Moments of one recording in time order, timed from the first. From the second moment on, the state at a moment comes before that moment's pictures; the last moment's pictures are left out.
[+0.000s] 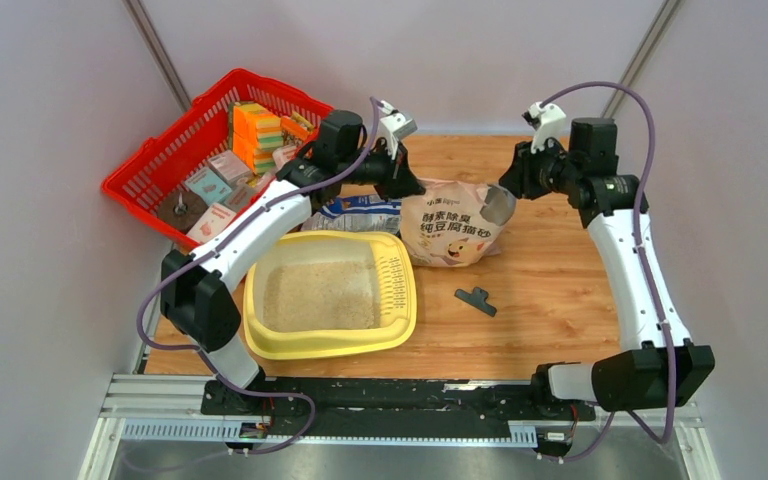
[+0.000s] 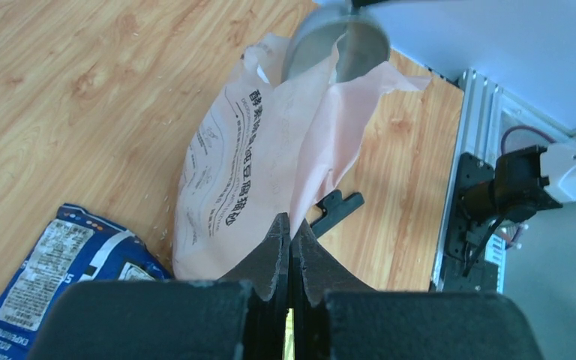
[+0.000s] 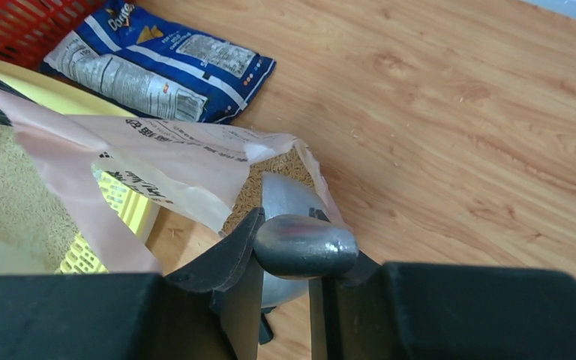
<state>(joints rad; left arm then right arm) -0.58 1.67 1.59 -0.33 0.70 -0.04 0.05 1.32 1.50 -0.75 -0.47 -0.14</state>
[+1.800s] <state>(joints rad) -0.59 1.80 1.67 -0.16 0.69 -0.18 0.09 1.56 1.15 -0.21 -0.39 0.33</state>
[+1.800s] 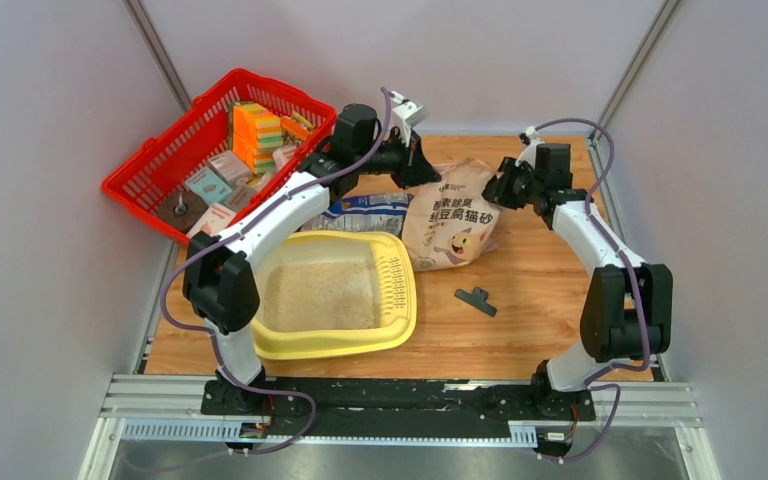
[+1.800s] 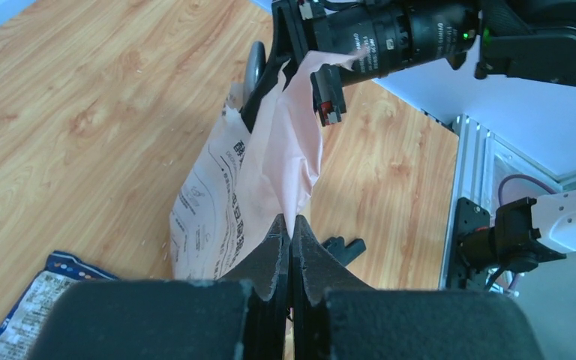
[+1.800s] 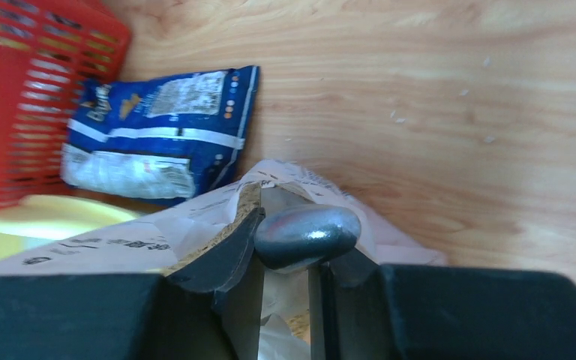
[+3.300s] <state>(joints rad) -0.61 1.83 1.79 -0.34 0.65 0.19 -0.39 1.58 1.07 -0.01 -1.12 0.81</state>
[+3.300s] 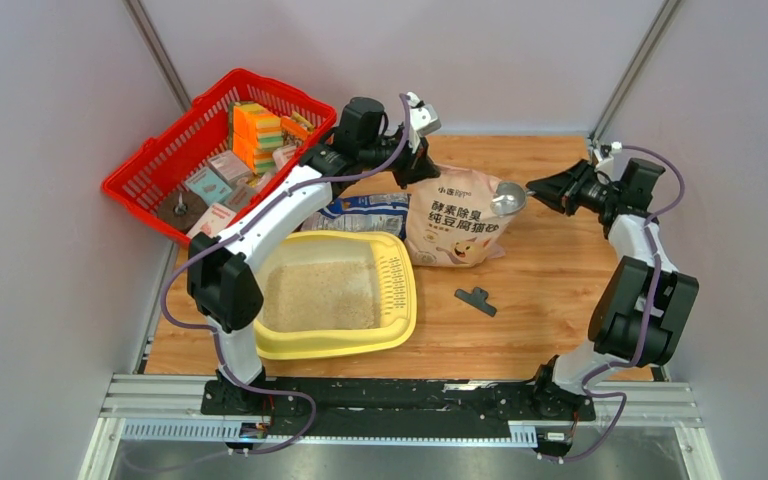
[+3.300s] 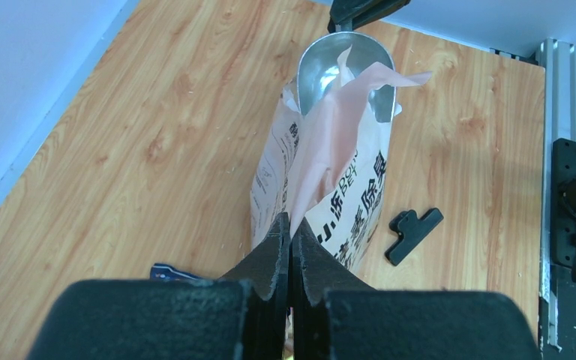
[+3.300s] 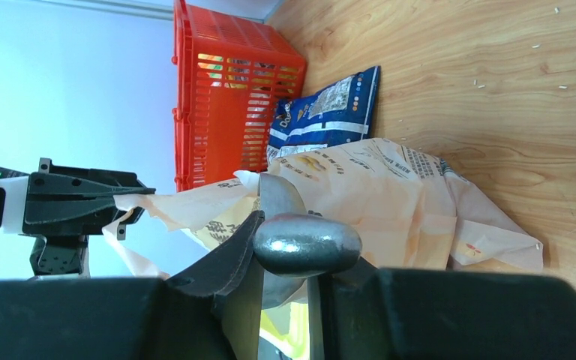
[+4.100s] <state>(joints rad) -0.61 1.83 1.79 -0.34 0.64 0.19 -0.49 1.59 1.16 -0.07 -1.18 0.71</state>
